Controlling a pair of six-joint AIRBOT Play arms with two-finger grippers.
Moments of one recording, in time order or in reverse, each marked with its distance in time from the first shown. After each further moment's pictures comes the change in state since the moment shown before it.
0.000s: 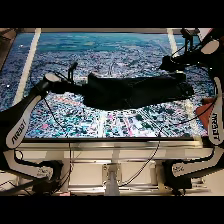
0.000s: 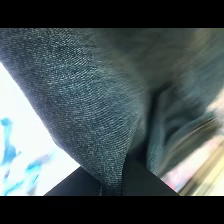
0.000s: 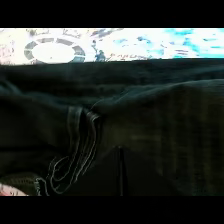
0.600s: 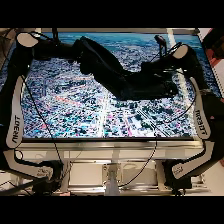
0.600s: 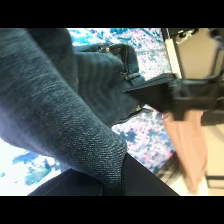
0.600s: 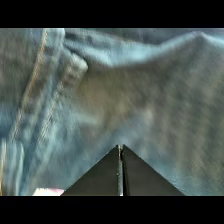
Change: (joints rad) left arm 0.008 -0.003 0.539 0.000 -0.173 -0.397; right arm 0.213 -0.129 0.000 0.017 -0.151 0.040
